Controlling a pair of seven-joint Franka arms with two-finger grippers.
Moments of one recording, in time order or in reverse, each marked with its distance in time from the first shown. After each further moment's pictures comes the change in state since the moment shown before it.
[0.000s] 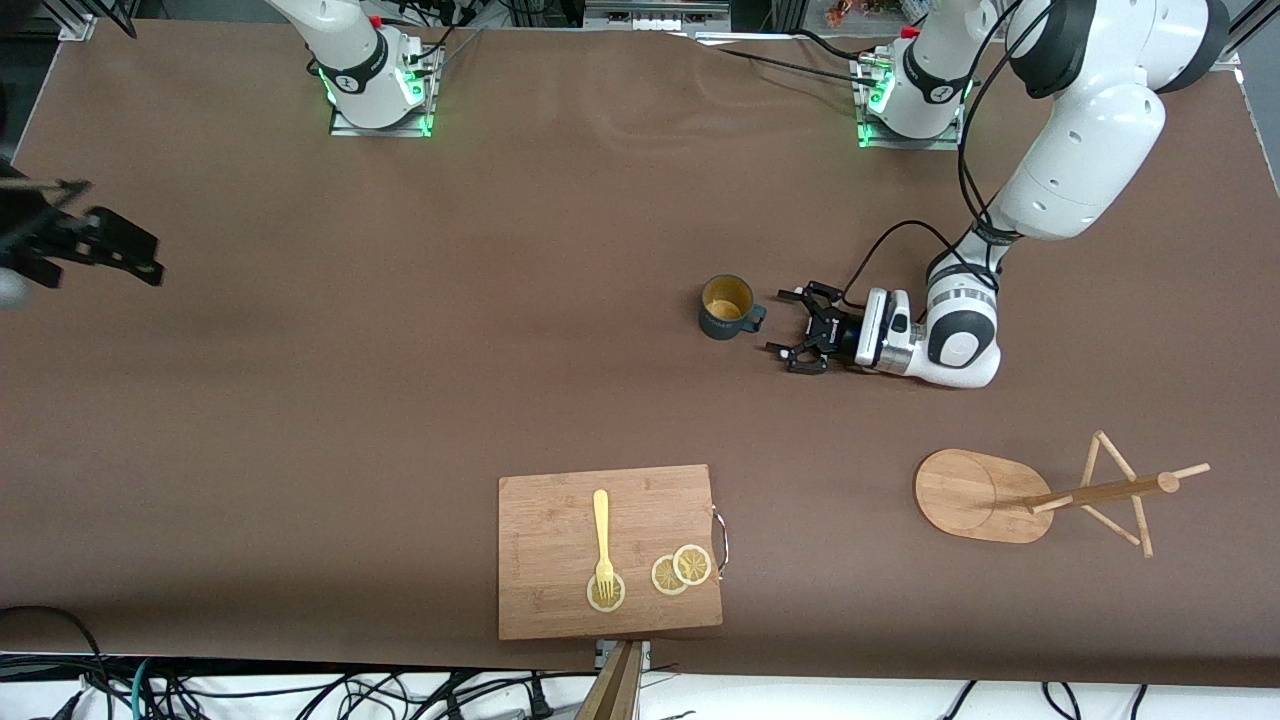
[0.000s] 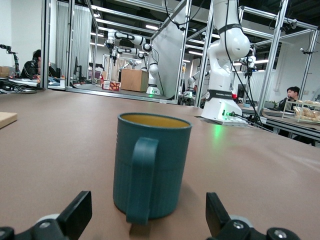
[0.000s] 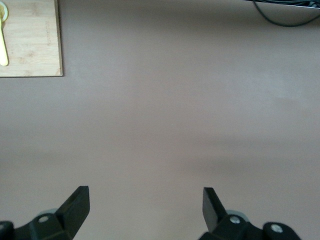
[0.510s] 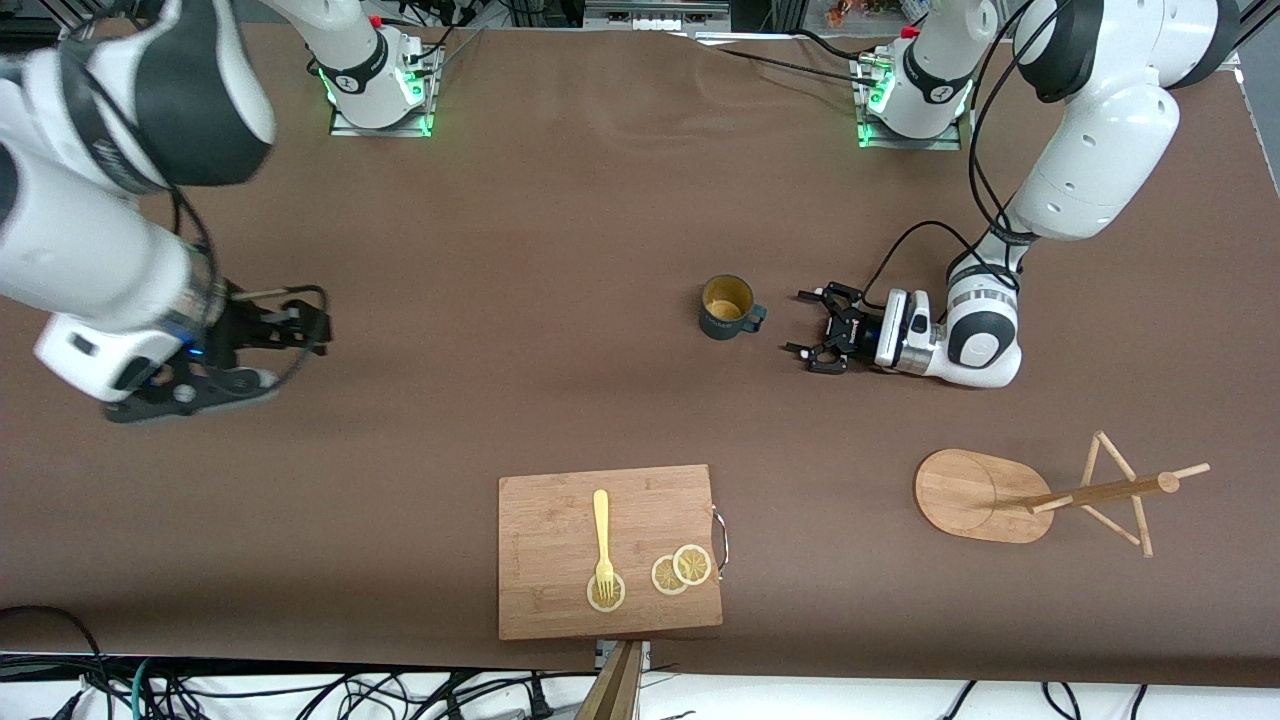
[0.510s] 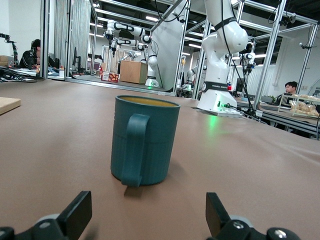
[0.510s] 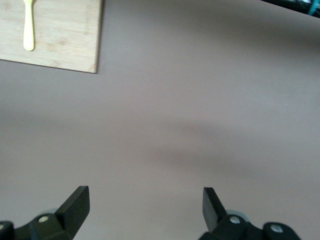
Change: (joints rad) left arm 0.025 -0.001 0.050 -0.004 0.067 -0.019 -0.001; right arm 0.170 0.231 0.001 0.111 -0.001 0.054 0.013
